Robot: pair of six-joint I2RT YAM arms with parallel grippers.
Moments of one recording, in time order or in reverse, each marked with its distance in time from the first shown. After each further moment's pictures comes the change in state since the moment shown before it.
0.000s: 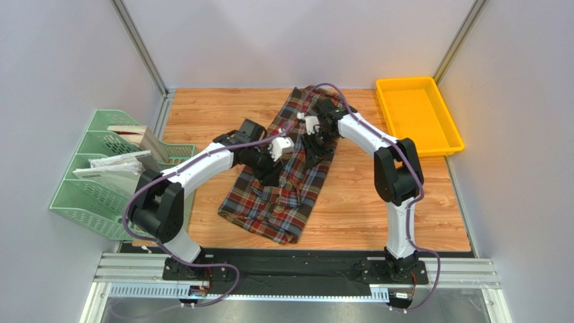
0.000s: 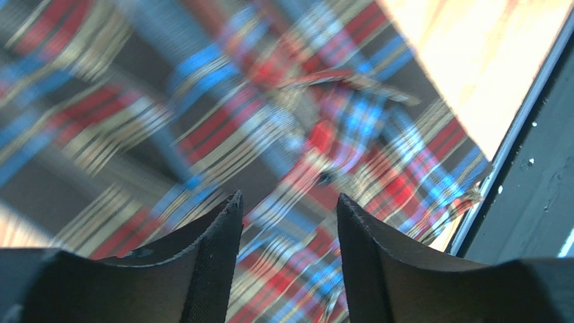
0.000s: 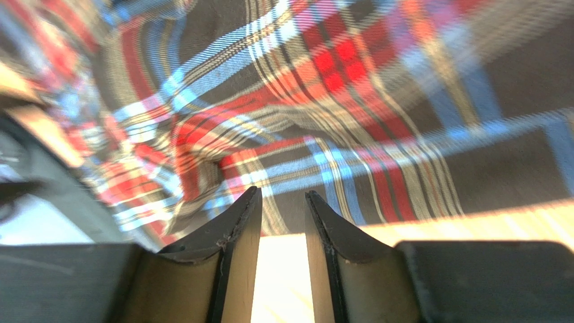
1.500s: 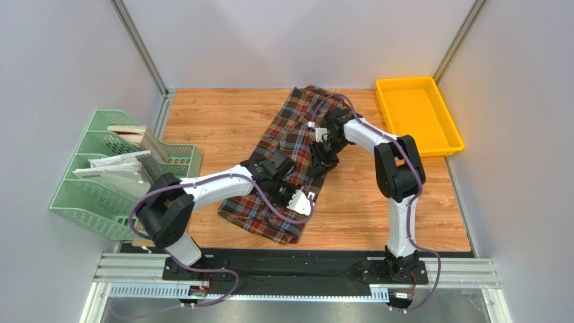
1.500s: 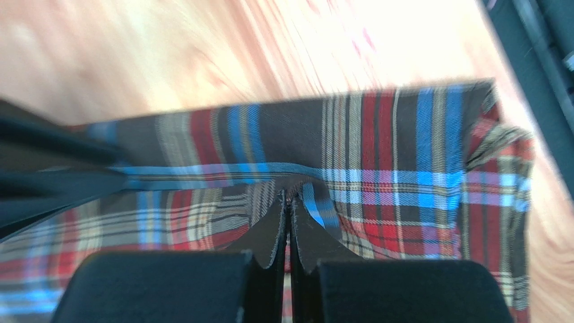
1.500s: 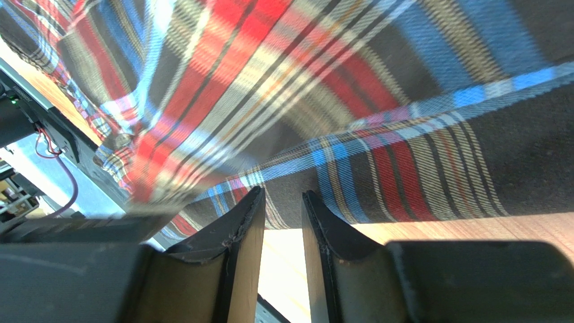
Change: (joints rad) left arm -0.351 0.016 -0.134 0.114 -0.026 0.782; right arm -0.087 0.012 -0.122 0.025 -0.148 0.093
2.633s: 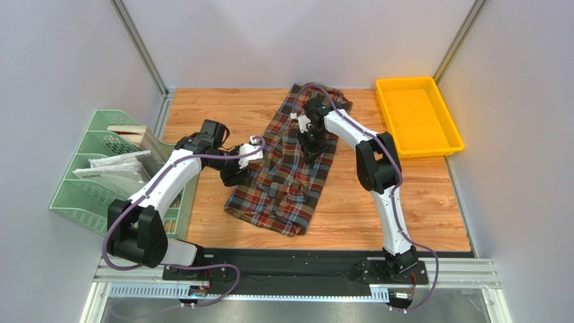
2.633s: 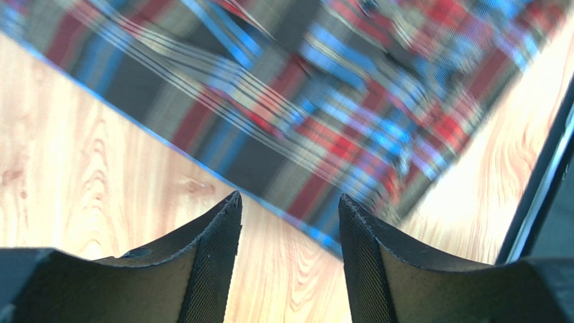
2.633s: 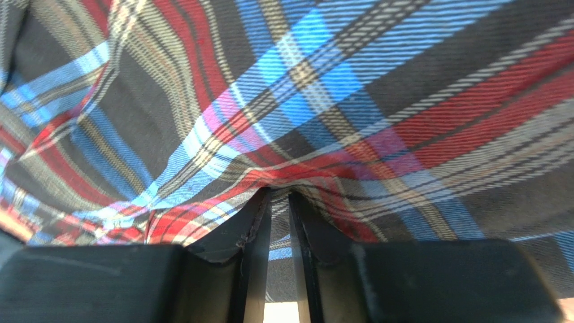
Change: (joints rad) left arm 0.581 -0.239 0.048 -0.319 0.053 -0.243; right arm 0.088 0.224 0.369 -0.085 0.270 -0.084
